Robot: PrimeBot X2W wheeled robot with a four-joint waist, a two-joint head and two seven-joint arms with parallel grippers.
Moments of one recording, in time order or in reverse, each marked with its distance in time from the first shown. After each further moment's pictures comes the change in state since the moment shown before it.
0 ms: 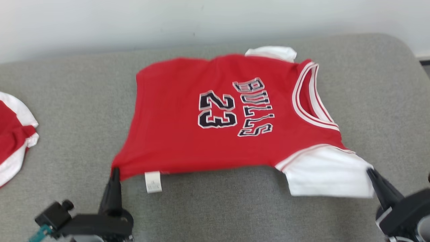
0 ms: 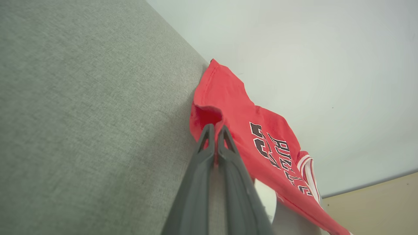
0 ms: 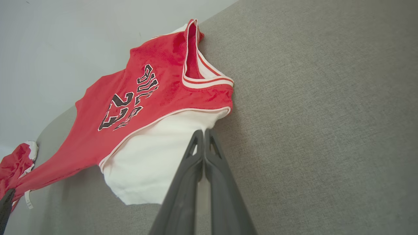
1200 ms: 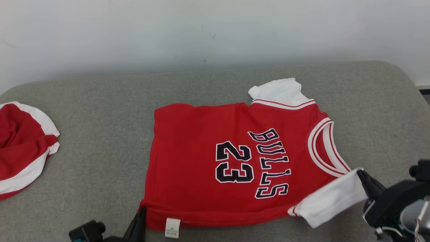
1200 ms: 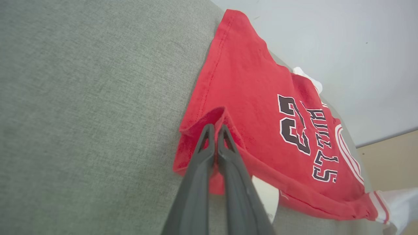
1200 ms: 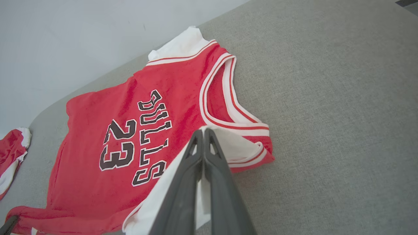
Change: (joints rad) left arm 0.181 0.032 -0.142 -0.100 0.124 0.179 0.149; right arm -0.020 0.038 -0.019 0.050 -0.157 0.000 0.104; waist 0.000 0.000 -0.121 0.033
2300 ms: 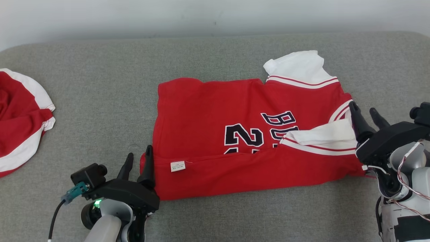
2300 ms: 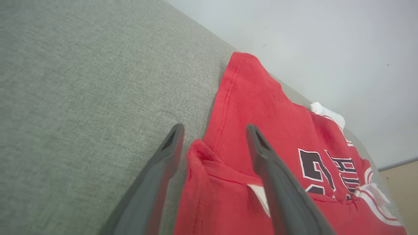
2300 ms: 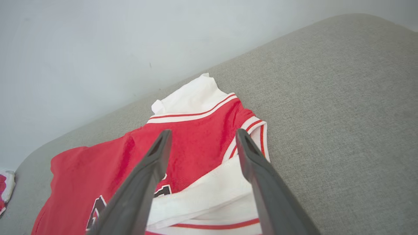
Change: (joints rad) left arm -0.353 -0.055 -0.009 0.254 0.035 -0.018 -0.087; right arm -0.392 -0.041 0.043 0.381 -0.033 0.000 -0.298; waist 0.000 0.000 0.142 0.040
